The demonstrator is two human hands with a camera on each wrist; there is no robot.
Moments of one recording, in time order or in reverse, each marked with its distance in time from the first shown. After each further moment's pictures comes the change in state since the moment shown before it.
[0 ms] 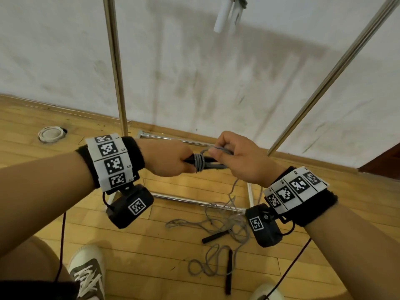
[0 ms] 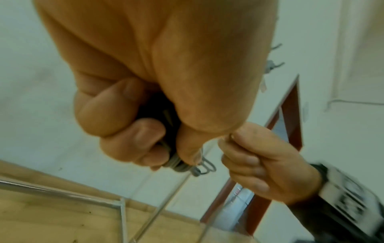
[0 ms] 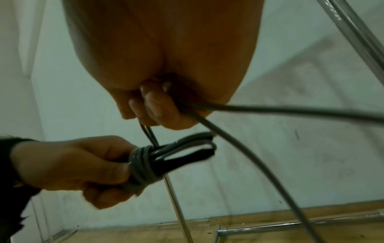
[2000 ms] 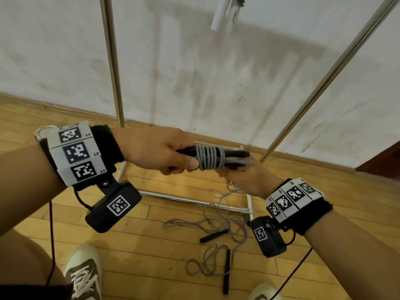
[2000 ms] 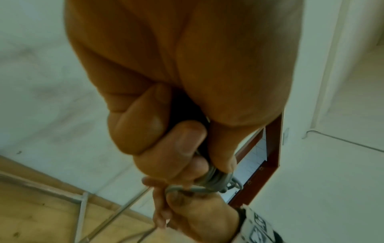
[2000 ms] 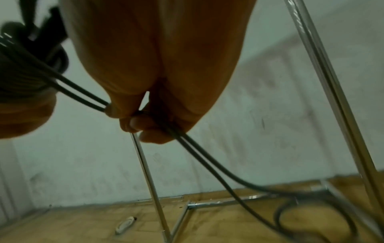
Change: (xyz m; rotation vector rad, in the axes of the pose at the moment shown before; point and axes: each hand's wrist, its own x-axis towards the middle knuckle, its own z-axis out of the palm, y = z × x) left_hand -0.030 0.006 -0.022 -0.498 -0.064 0.270; right_hand -0.020 0.034 0.009 0.224 -0.108 0.107
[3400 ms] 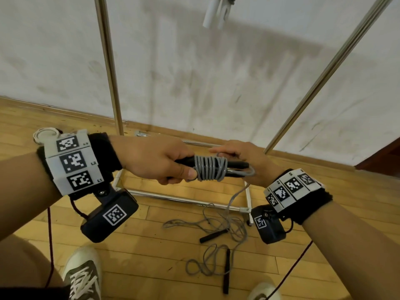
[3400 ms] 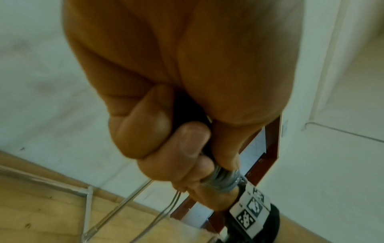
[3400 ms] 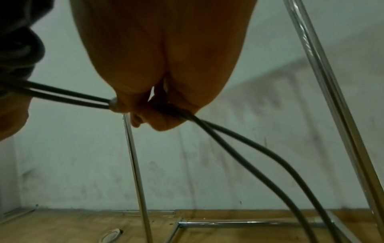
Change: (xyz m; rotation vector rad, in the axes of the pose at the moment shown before) left_hand 0.000 0.001 0.010 -0.015 -0.090 -0.036; right_hand 0.012 -0.012 -0.017 0.224 0.088 0.062
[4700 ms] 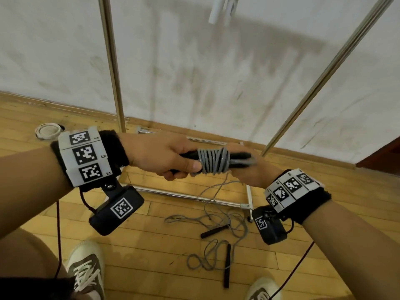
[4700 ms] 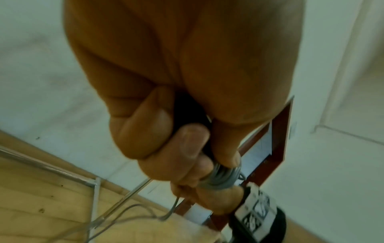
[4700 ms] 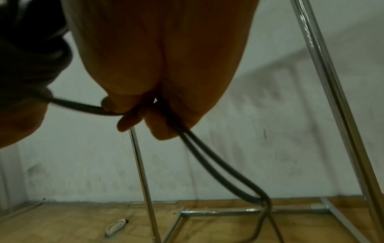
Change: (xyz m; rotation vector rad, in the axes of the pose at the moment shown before) left_hand 0.005 -0.007 0.007 -0.115 0.035 0.002; right_hand -0.004 0.014 0.004 -0.482 -0.092 -0.160
